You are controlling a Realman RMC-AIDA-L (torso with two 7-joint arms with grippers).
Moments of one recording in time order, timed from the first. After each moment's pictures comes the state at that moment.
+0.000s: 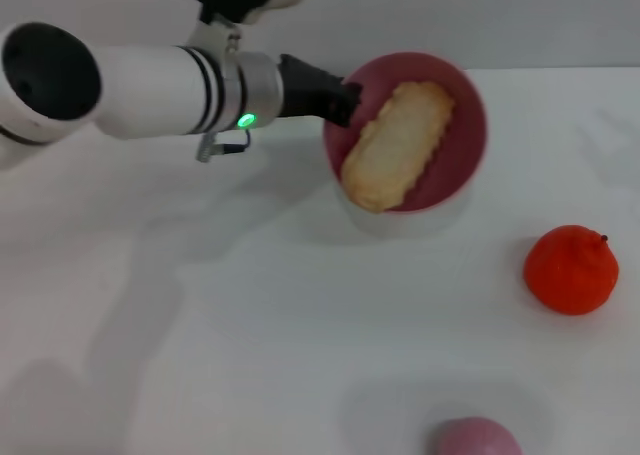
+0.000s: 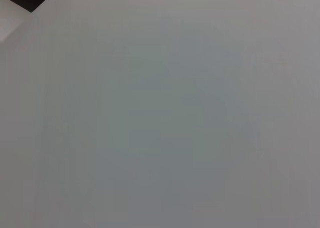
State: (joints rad) left arm -0.76 -2.07 1.65 0.86 -1.09 -0.54 0.83; right arm 0.22 2.07 -1.01 -0.95 -0.80 -1.37 1.15
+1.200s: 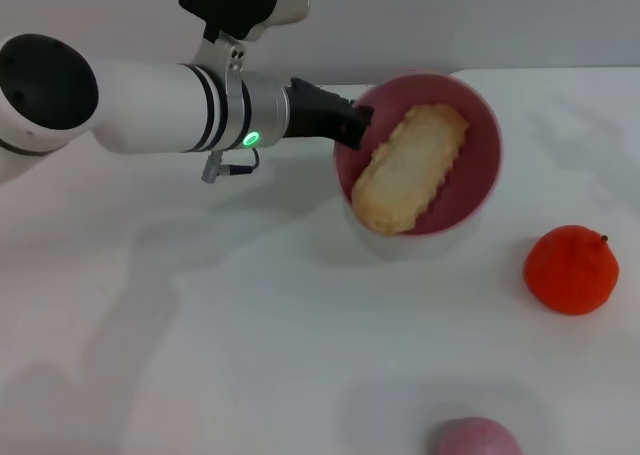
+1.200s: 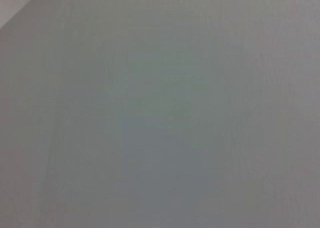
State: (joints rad) left arm -0.74 -2.06 1.72 0.87 -1.17 -0.56 0.82; right arm 0.31 2.08 -1.06 -0.92 -0.84 -1.29 1.06
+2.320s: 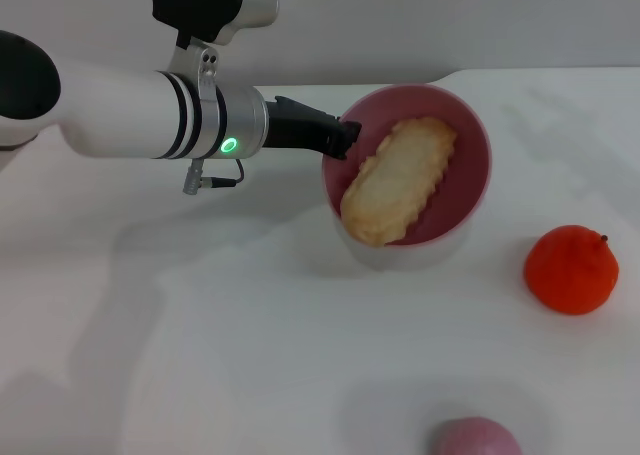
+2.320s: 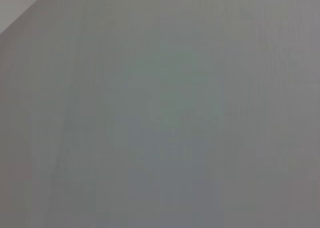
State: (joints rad) left arm -0.71 -2.06 1.62 0.87 -1.19 -0.68 0.82; right arm 0.38 2.08 -1.08 -0.87 -0.84 -1.27 0.99
